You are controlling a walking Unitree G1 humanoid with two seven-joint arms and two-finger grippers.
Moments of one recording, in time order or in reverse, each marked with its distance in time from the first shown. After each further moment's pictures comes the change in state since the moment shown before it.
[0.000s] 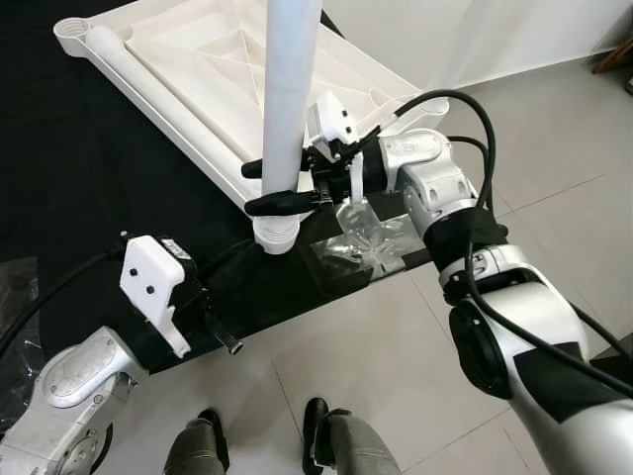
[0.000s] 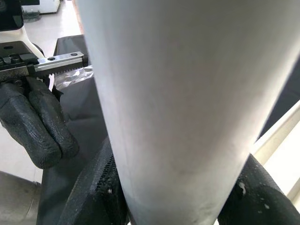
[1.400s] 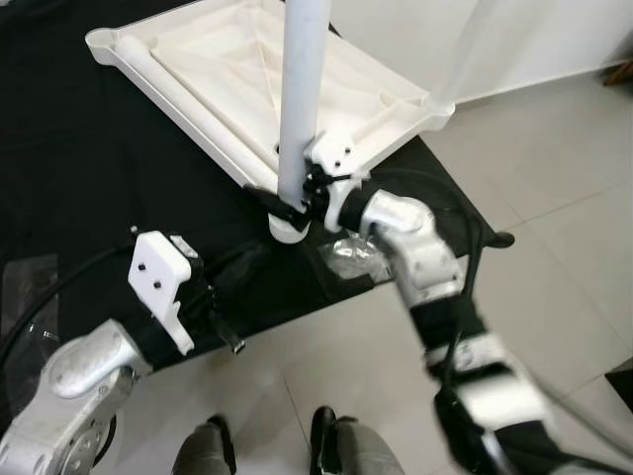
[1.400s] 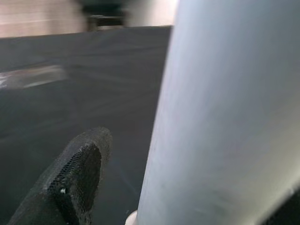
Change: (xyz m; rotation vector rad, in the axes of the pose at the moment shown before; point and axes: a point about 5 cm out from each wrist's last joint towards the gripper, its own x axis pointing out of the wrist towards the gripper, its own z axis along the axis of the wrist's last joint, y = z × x) left arm 0.005 0.002 -0.004 -0.005 0.013 -0.045; right arm -0.003 0.015 -0.021 -0.033 -0.027 -0.390
